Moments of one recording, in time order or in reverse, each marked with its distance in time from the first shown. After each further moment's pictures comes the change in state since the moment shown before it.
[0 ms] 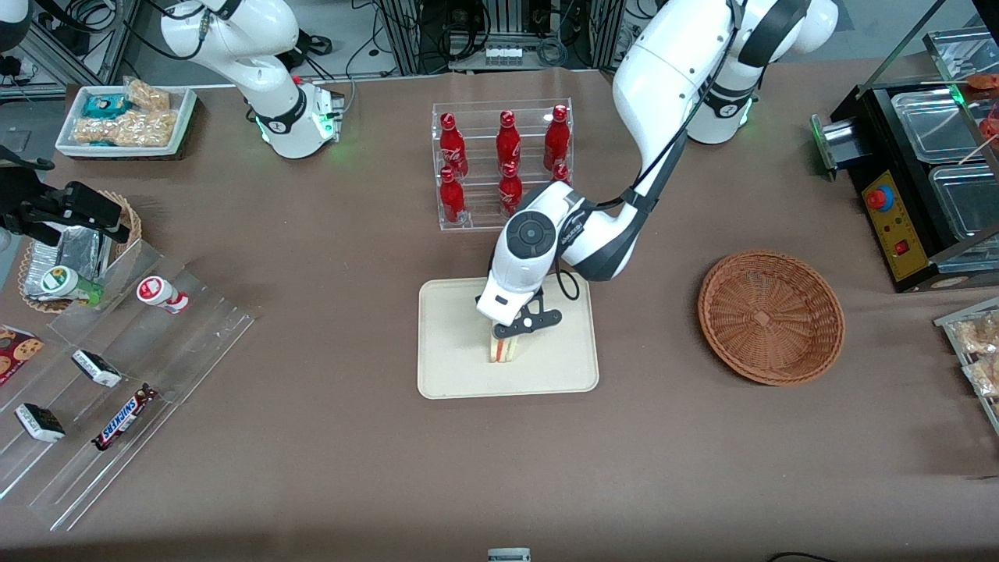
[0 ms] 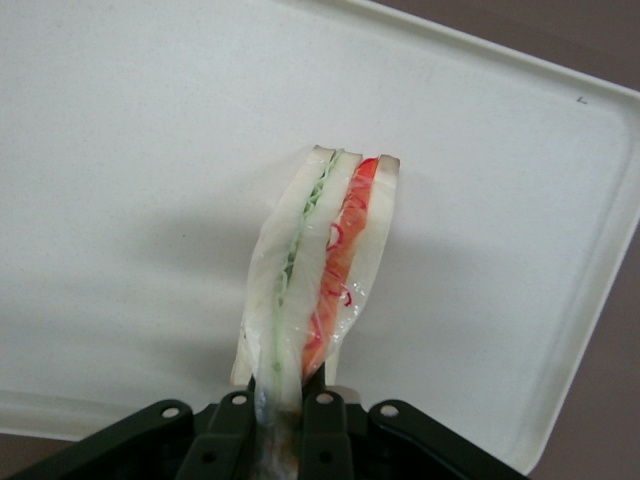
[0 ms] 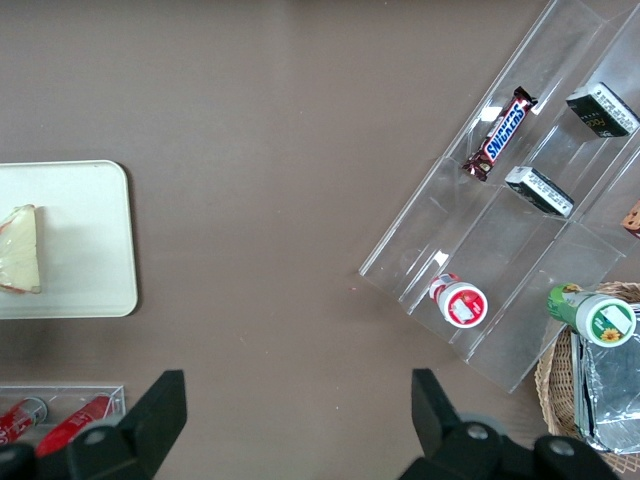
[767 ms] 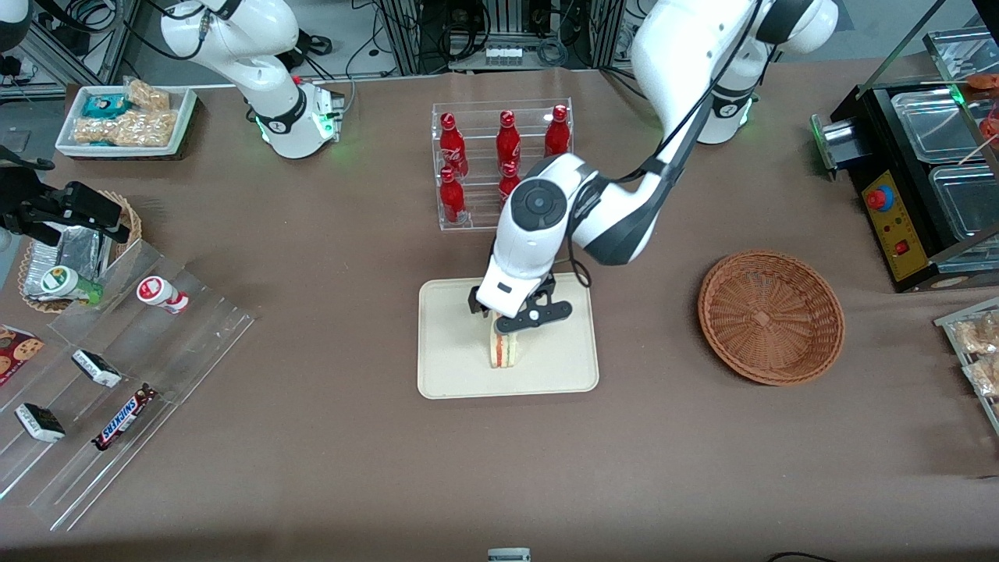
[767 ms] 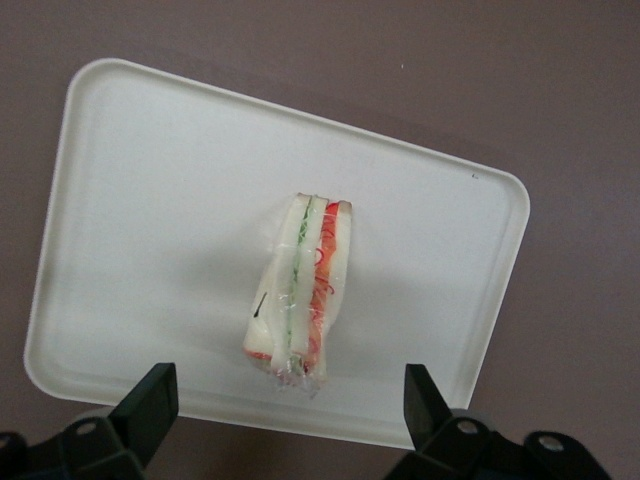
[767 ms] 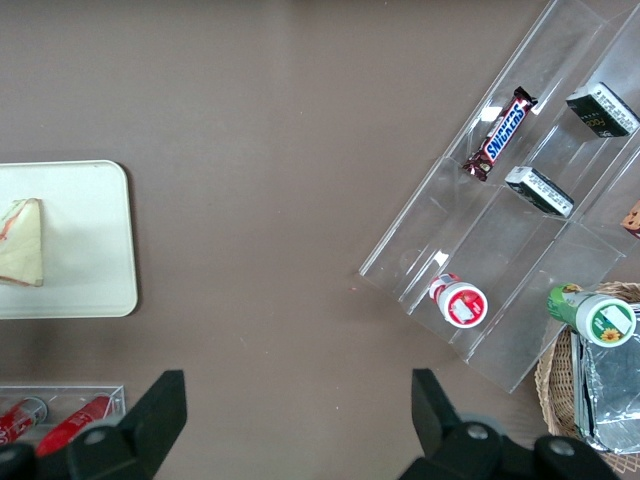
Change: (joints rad) arm 0.007 -0.145 0.041 0.063 0.037 -0.148 -0.018
